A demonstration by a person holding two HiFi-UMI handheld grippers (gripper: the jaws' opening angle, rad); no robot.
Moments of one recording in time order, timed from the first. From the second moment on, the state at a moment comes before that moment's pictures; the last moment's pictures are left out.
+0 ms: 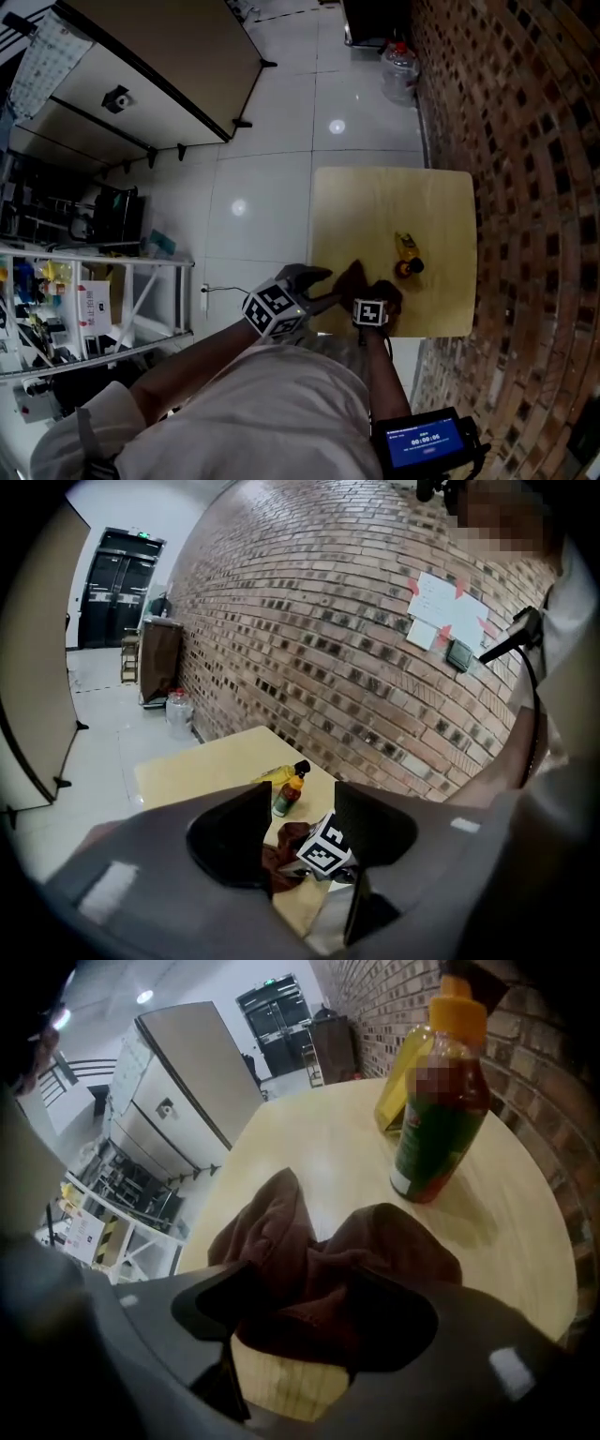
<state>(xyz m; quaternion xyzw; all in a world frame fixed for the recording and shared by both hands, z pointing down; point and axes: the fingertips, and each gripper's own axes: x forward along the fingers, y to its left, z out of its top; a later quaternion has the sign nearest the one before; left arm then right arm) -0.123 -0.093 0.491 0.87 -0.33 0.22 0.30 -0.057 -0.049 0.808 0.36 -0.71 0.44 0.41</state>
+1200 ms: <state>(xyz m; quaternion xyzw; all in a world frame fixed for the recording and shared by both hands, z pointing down) 0.034 -0.168 0.623 0.88 -0.20 0.39 0.17 0.087 -0.083 0.625 0.47 -0.80 0.38 0.06</state>
